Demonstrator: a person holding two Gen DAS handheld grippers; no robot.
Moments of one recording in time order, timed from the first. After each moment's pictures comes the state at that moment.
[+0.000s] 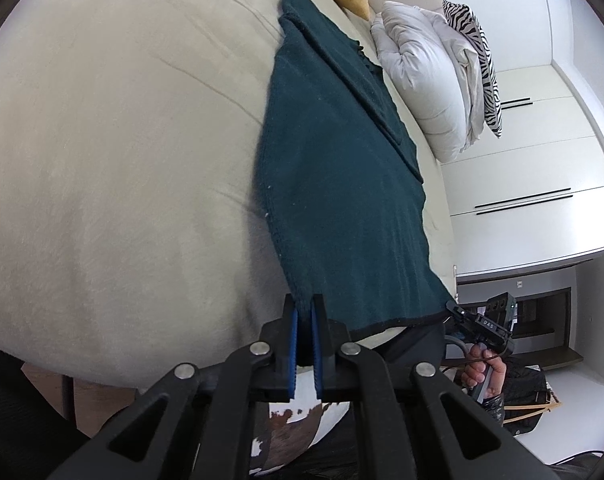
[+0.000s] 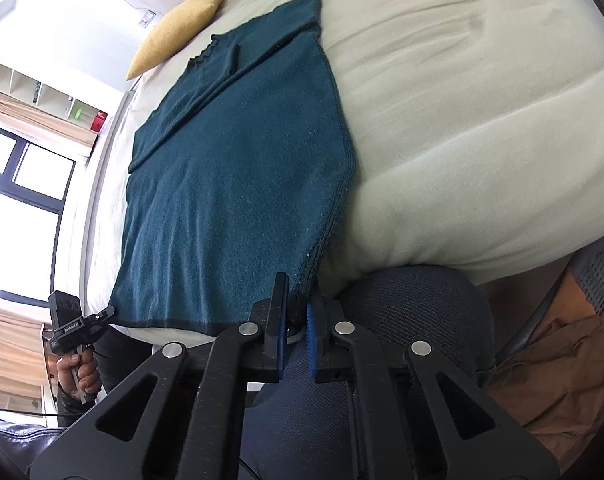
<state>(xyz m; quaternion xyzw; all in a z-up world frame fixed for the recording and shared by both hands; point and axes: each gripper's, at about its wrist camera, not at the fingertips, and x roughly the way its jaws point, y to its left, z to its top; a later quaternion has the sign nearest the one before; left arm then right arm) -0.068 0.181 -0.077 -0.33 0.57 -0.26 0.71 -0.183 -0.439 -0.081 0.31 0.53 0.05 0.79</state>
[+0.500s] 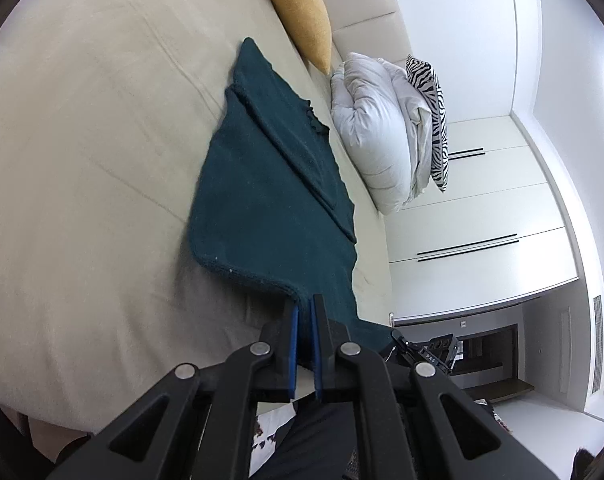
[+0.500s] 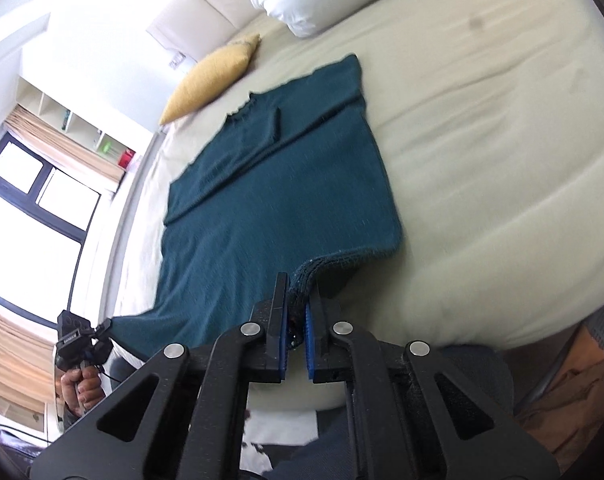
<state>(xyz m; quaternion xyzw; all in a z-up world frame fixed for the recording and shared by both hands) -0.027 0.195 -0.033 -0.43 0.48 -0.29 0.70 -0.153 -0.435 -0.034 0.33 0.44 0.06 0.84</state>
